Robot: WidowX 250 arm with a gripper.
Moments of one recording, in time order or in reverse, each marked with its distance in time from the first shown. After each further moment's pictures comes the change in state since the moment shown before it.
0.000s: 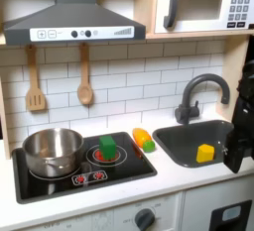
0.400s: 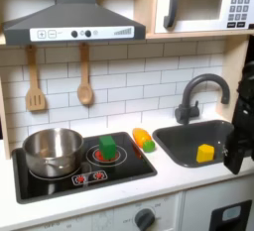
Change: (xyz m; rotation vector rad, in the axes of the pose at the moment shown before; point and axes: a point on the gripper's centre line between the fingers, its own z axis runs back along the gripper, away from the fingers) arm -0.001 0.000 -0.002 0.002 0.004 -0.004
